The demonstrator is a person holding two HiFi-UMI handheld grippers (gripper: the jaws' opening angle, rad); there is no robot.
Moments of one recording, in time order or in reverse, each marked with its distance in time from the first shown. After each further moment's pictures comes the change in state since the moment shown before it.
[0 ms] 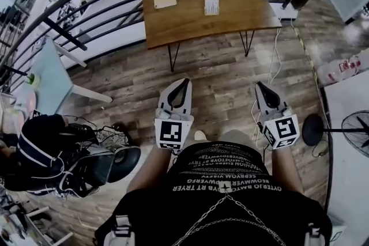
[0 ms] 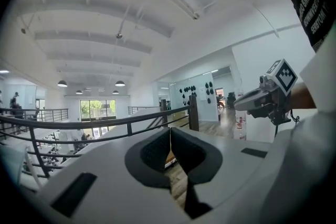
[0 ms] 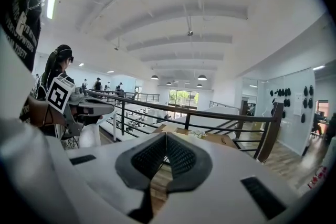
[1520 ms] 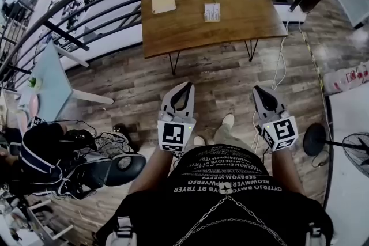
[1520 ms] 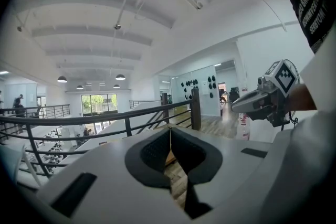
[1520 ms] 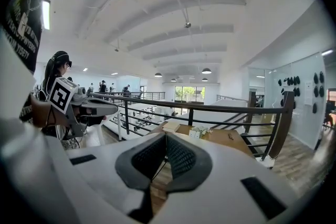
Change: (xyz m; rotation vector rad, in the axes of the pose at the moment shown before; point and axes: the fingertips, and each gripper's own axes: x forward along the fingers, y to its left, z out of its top) left arm 0.101 -0.007 -0.008 -0.006 0.076 0.018; right arm 0.067 -0.076 -0.024 0.057 0.041 0.088
